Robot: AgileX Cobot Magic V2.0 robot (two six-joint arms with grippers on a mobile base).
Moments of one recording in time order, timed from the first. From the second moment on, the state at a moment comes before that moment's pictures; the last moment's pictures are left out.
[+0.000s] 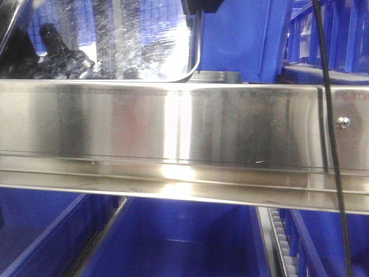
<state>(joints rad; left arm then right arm) -0.24 1.22 -1.02 -0.05 0.47 -0.05 0.90 1.55 -1.36 -0.65 0.92 0.98</state>
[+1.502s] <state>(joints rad) -0.24 0.82 -0.86 -0.09 0.21 0.02 0.97 1.38 -1.36 -0.84 0.81 0.96</state>
